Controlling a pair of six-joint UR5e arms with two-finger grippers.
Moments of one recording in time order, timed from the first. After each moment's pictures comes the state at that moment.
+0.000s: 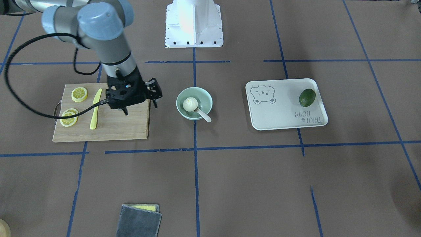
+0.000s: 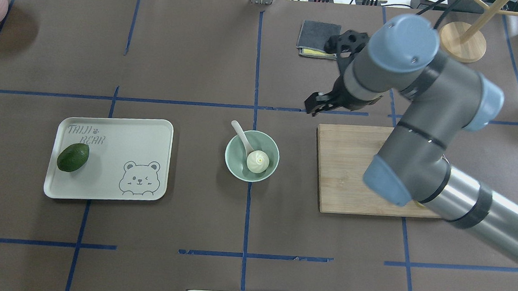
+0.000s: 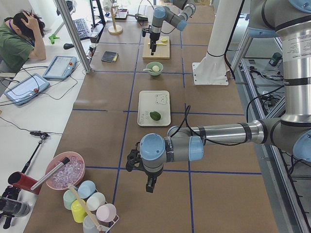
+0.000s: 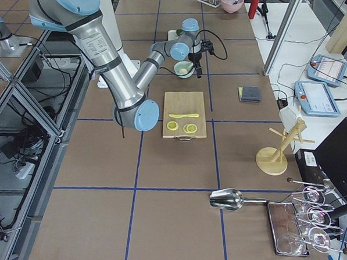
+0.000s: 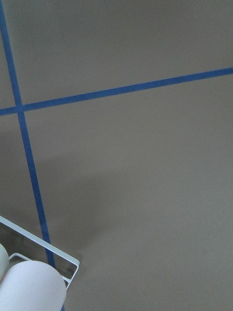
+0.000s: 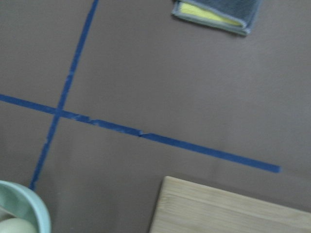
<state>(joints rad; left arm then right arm) -1.66 -1.38 -1.69 -1.57 -2.40 0.27 0.79 -1.04 1.80 -1.55 1.99 0.77</state>
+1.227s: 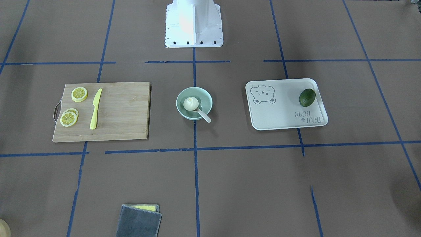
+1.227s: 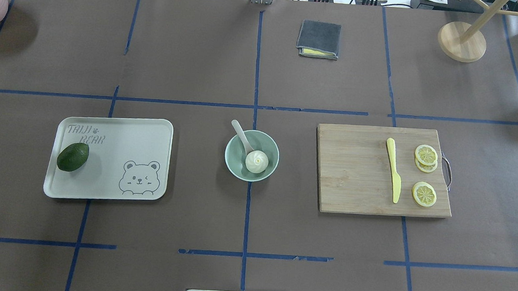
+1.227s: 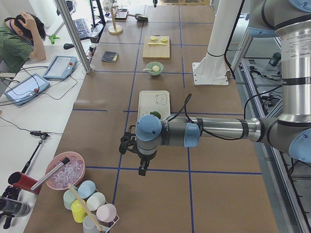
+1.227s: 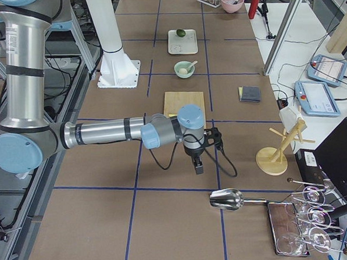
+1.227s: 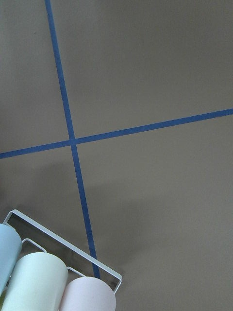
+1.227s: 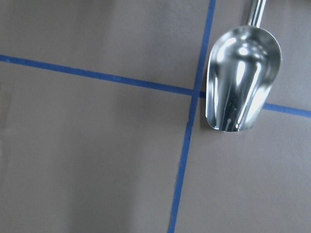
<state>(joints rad) -1.66 -1.41 -1.77 -1.58 -2.39 0.22 1.48 -1.77 1.77 -1.34 2.30 0.07</state>
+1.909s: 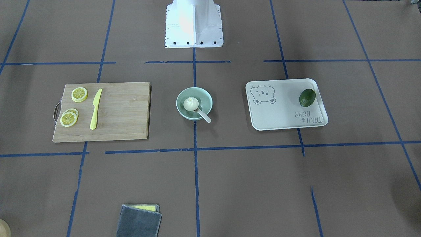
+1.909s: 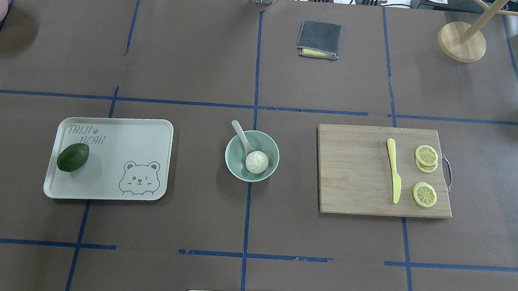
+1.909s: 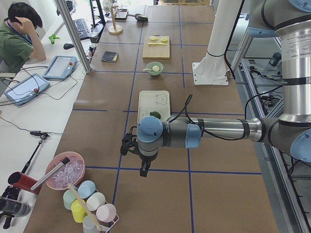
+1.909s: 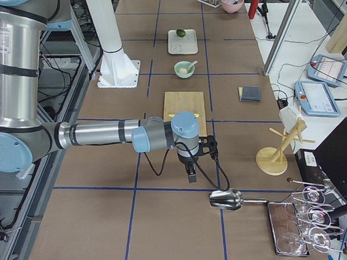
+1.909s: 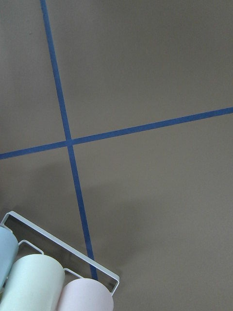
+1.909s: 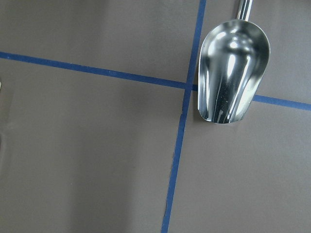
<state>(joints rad) -1.66 -1.40 -1.77 -1.58 -2.39 0.23 1.52 -1.72 1.79 -1.48 2.32 -0.02</state>
